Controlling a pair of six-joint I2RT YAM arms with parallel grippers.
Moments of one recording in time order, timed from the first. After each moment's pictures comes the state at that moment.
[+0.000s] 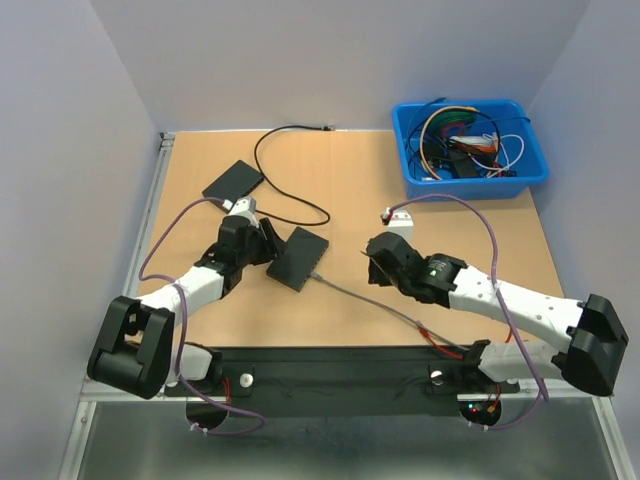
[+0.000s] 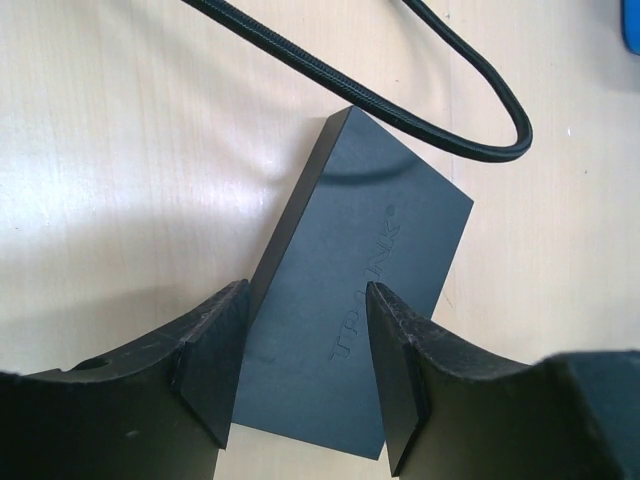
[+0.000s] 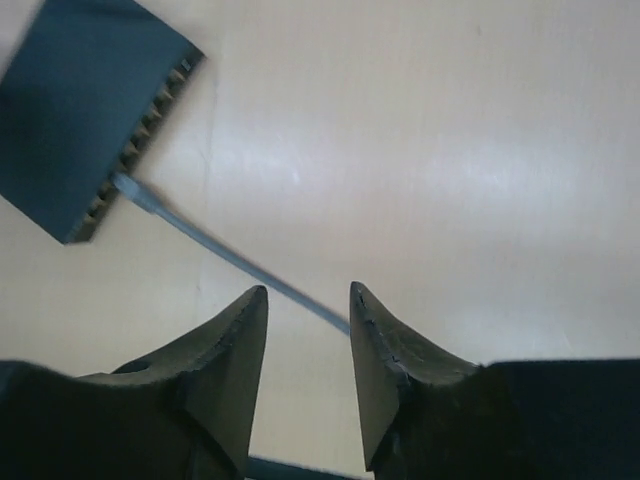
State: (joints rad) left arm -0.34 1.28 0.51 0.18 0.09 -0.57; right arm 0.94 1.22 0.88 -0.48 0.52 0.69
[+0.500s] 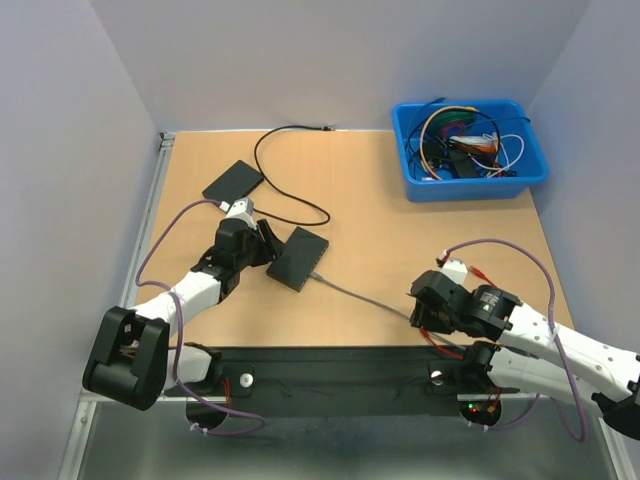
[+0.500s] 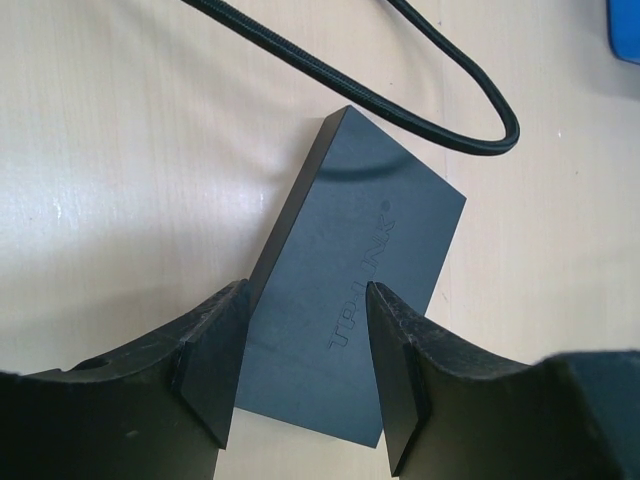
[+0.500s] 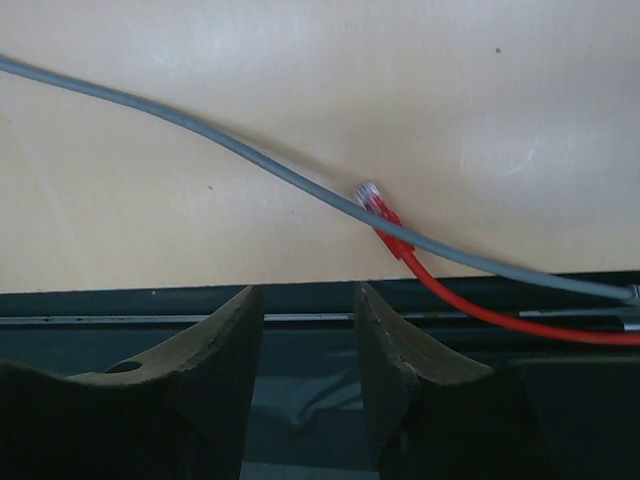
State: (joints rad) left arm -0.34 1.22 0.49 0.17 0.08 -0.57; right arm 0.95 0.81 0.65 -0.98 0.35 1.09
